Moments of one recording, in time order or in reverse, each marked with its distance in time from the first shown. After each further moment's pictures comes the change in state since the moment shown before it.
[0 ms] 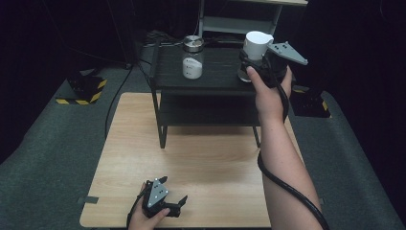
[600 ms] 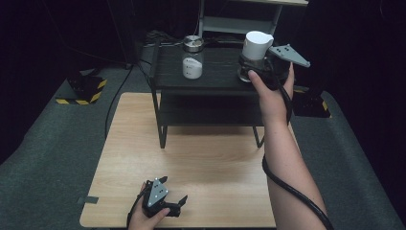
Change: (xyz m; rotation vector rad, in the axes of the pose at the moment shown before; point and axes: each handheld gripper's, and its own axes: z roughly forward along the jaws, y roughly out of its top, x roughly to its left) left arm 0.001 0.001 0.001 0.005 -0.004 -0.002; right arm -0.010 -0.005 -0.004 0.009 0.023 -0.011
